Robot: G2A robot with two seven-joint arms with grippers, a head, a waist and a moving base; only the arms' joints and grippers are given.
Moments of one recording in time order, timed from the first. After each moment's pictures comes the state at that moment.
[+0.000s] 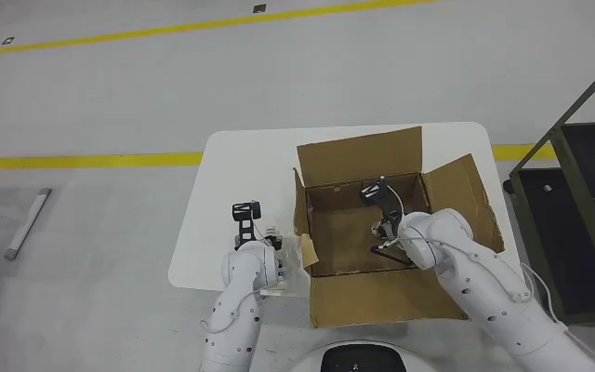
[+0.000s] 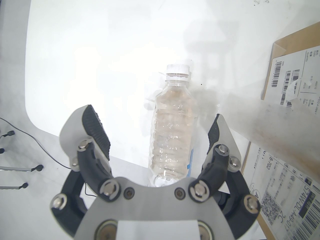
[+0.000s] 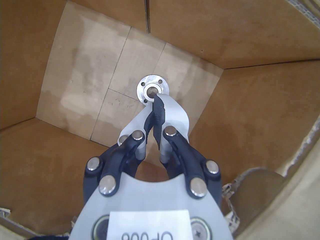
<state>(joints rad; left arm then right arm) 1.11 -1.49 -1.29 -1.57 1.63 0.32 -1.15 -0.96 -1.24 1.02 -1.63 -1.21 0.16 1.19</state>
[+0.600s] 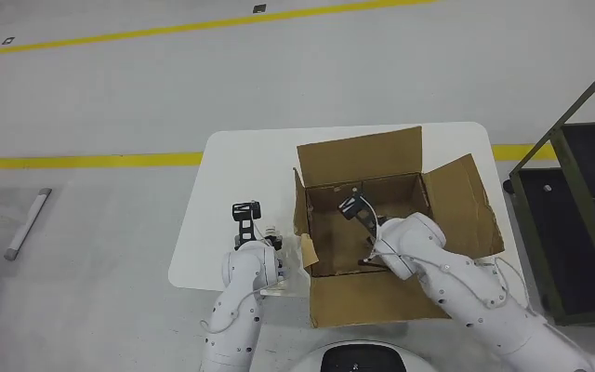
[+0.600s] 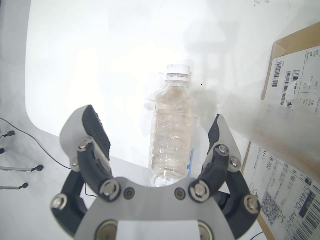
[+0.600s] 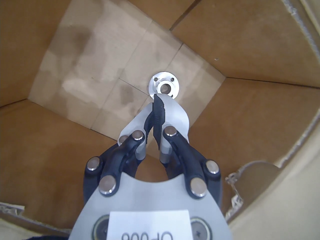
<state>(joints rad) 1.11 -1.49 -1.29 -1.57 1.63 0.32 -1.15 -0.87 -1.28 0.84 -1.63 -1.39 0.14 1.37</state>
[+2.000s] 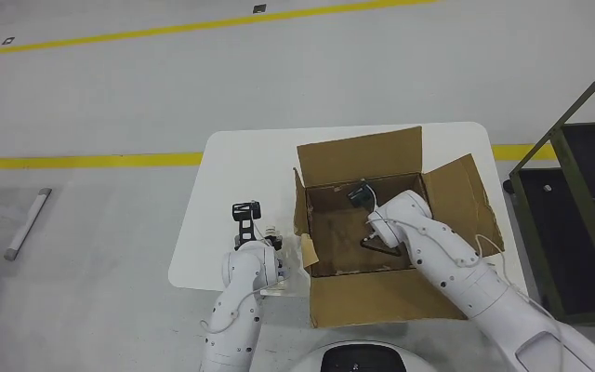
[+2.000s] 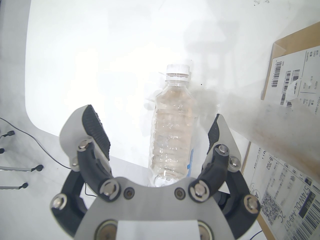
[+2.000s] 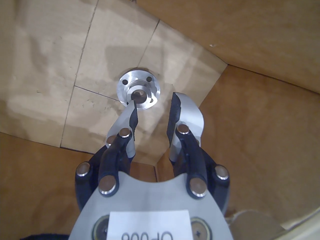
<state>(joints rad) 1.11 -1.49 -1.29 -1.57 1.63 0.32 -1.15 -0.74 -1.38 0.88 -1.26 -1.33 0.12 1.36</state>
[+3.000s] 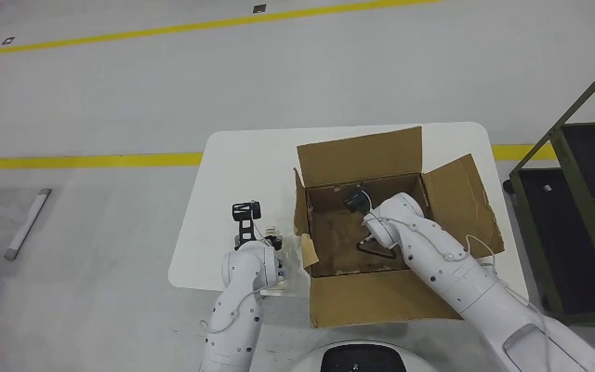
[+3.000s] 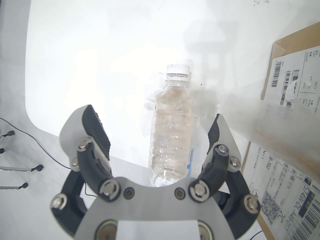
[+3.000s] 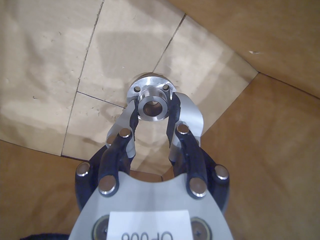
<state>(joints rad) 1.11 -1.49 -1.29 -1.57 1.63 0.32 -1.15 -0.71 -1.43 0.87 -1.11 -1.29 0.09 1.30</state>
